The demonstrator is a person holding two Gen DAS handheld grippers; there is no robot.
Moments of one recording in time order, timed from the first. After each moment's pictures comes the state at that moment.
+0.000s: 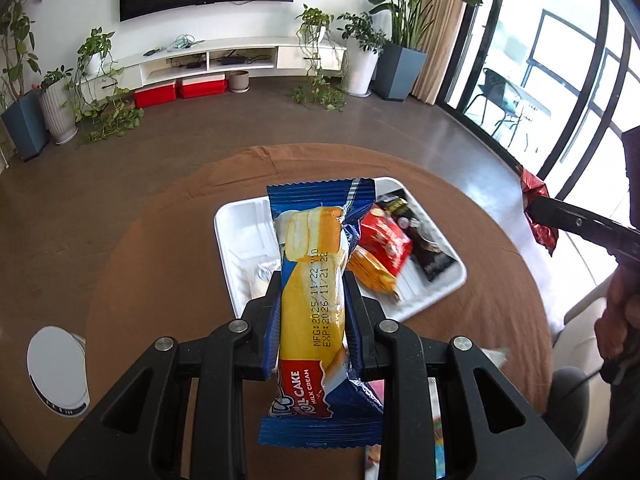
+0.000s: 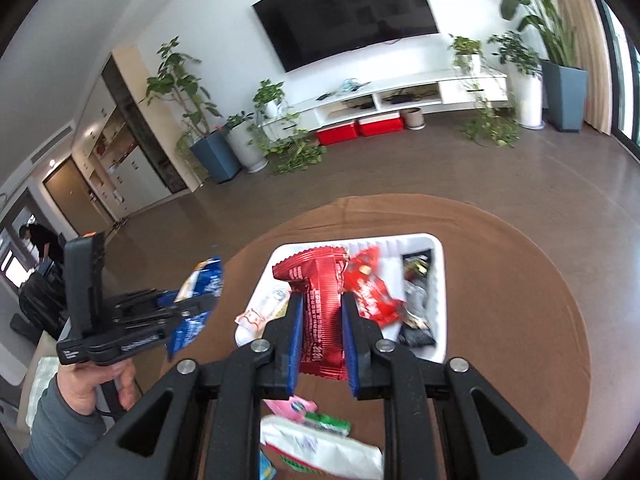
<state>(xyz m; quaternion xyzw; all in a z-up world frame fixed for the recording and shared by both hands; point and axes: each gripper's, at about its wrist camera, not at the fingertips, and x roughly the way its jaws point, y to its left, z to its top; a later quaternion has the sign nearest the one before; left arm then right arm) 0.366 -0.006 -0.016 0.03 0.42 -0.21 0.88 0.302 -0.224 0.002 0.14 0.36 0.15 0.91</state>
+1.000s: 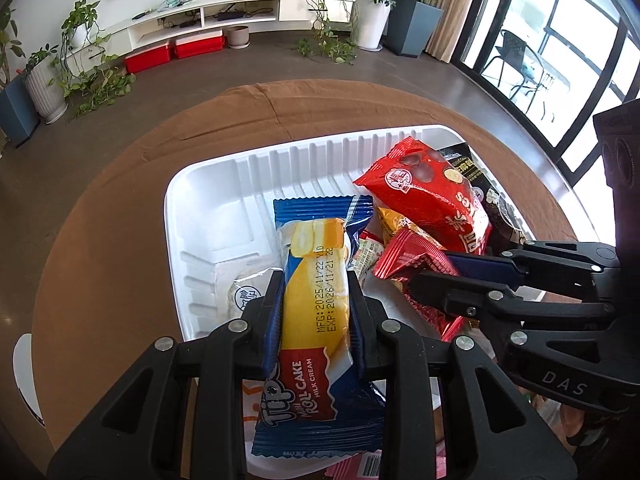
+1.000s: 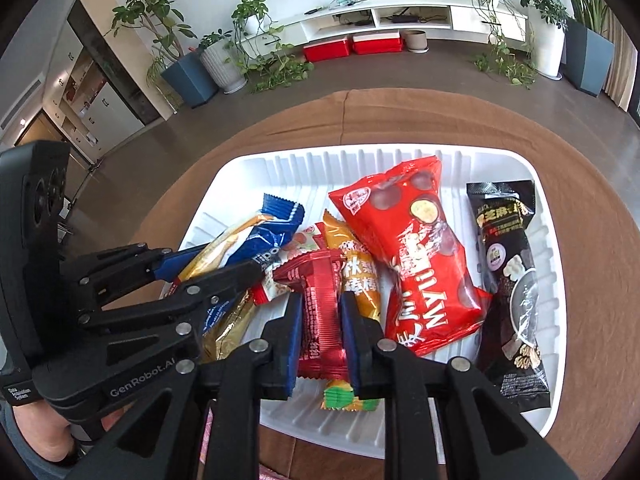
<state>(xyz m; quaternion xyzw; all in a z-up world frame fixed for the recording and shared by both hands) 0.475 -0.055 -0.138 0.06 0.49 -0.20 0.85 0.409 -0.164 -0.134 0.10 0.49 0.14 0.85</state>
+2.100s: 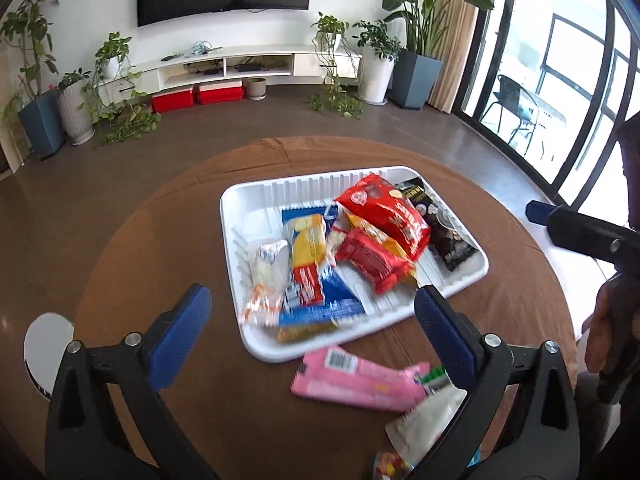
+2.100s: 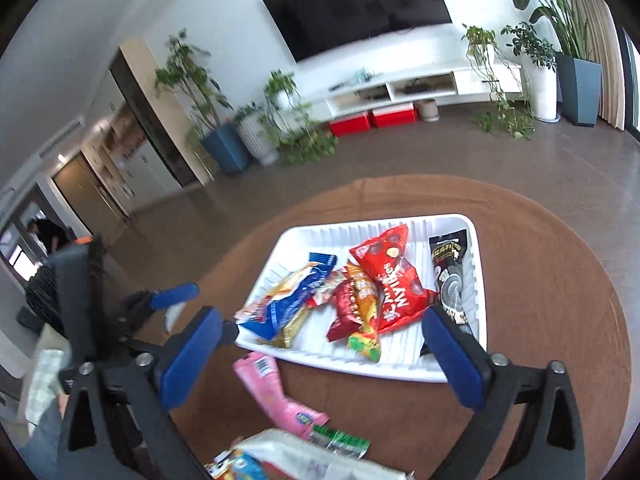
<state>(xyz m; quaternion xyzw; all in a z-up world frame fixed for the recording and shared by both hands) 0.340 -0.013 -0.057 0.03 0.40 -0.18 0.90 0.297 -0.212 -0.044 0.15 0.35 0.17 0.91</state>
